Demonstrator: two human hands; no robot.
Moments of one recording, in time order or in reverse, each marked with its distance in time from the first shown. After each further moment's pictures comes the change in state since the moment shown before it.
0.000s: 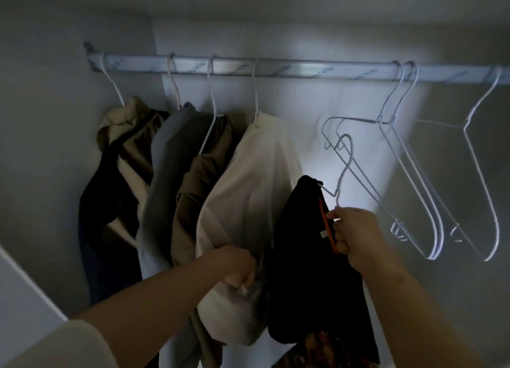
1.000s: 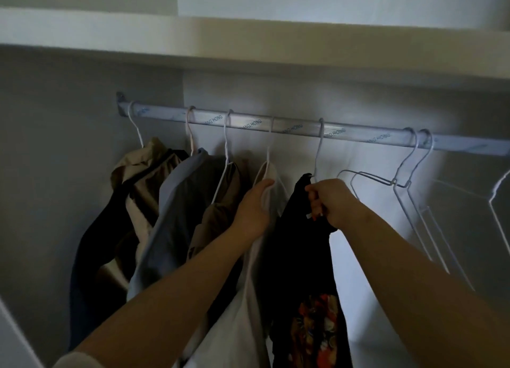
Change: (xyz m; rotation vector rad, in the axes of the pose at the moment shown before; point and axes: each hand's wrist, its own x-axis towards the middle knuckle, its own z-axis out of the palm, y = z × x) left_hand -0.012 -0.038 -0.132 -1.100 1.269 -0.217; right_hand 0.071 -0.122 0.067 -0.123 -0.231 -0.125
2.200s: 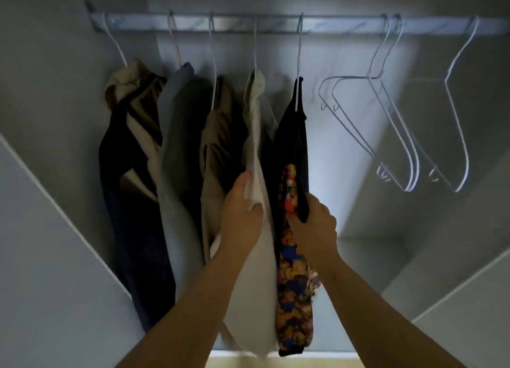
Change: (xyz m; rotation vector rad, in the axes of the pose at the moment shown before) left_hand -0.208 -0.021 0.005 -0.219 0.063 -0.198; right_hand -0.164 0.203 0.020 -0.644 0.255 -0.194
